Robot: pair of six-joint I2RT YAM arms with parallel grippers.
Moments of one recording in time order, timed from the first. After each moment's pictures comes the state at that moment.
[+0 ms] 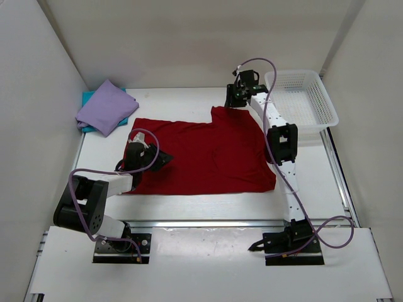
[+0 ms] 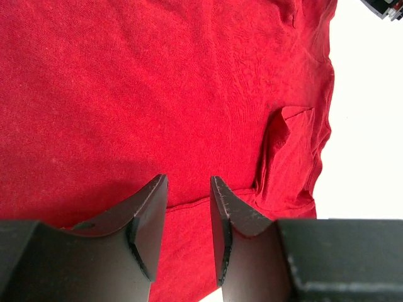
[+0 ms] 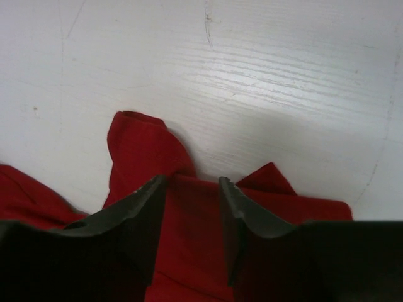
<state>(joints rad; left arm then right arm) -0.24 1.44 0.45 0.44 0.25 -0.90 0.23 2.65 2.53 -0.66 -0.23 0.16</state>
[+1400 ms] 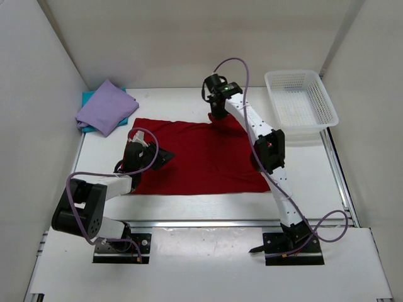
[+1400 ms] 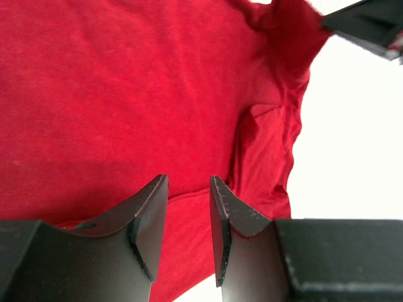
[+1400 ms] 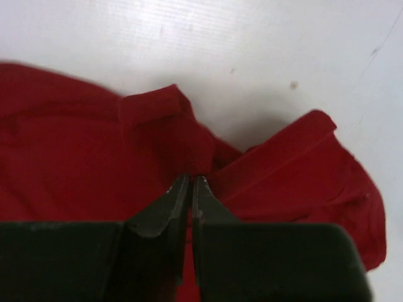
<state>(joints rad) -0.24 1.41 0.43 0.50 0.29 -0.96 0.48 2.52 2.57 -1.07 0.20 0.26</state>
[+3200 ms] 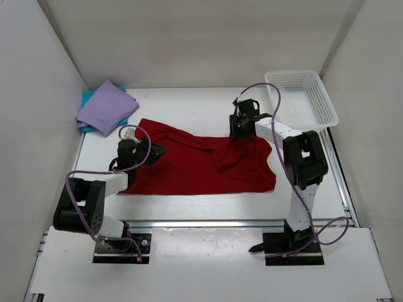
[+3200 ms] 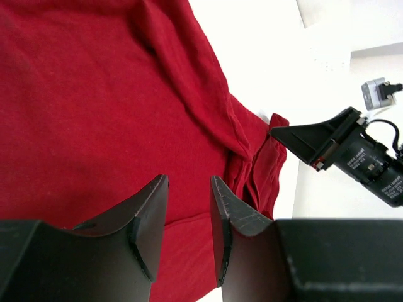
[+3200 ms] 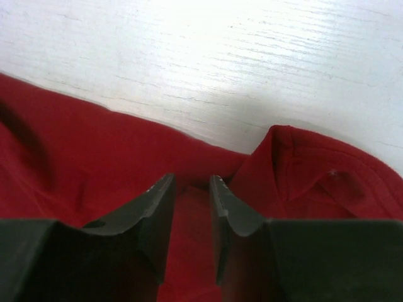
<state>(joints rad) -0.14 1.42 0.45 0.53 0.31 -0.99 0.35 1.98 1.40 -0.34 -0.09 0.22</state>
